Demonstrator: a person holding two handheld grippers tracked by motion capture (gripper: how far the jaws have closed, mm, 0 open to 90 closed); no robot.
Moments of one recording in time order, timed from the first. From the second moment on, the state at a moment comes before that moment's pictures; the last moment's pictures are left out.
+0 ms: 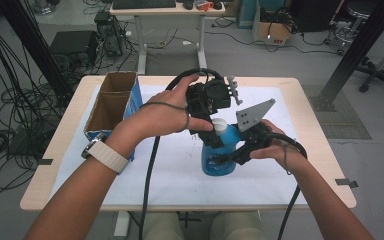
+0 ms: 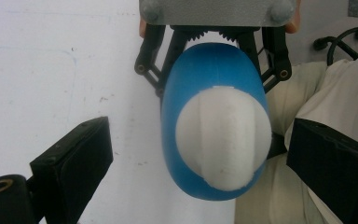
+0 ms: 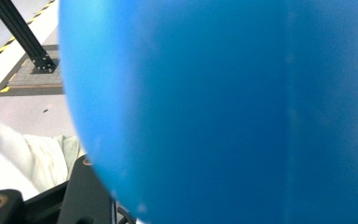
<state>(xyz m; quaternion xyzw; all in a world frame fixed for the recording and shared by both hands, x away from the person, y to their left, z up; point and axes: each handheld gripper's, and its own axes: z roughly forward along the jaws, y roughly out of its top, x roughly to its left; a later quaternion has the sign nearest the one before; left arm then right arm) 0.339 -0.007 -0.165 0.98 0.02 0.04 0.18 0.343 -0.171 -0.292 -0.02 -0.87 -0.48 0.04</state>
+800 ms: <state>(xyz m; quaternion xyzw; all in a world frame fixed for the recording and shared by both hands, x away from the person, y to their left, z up) 0.339 -0.022 -0.181 0.99 0.00 0.02 0.13 0.338 -0.167 -0.290 -0.01 -0.88 -0.47 0.02</state>
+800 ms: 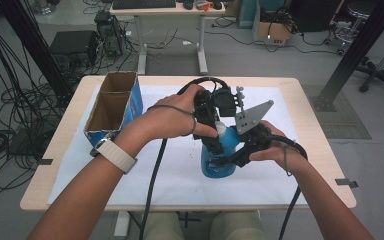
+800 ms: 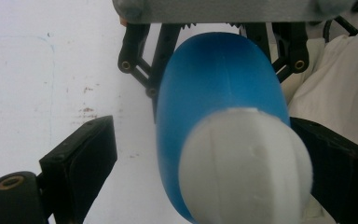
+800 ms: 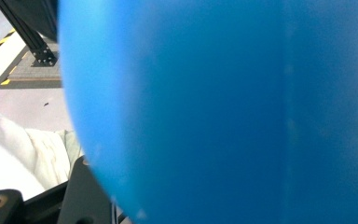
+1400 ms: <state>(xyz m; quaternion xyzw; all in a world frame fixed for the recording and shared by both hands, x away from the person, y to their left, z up) 0.344 -0.029 -0.192 0.99 -0.03 0.00 0.11 0.338 -0.167 -0.292 0.00 -0.88 -0.47 0.02</state>
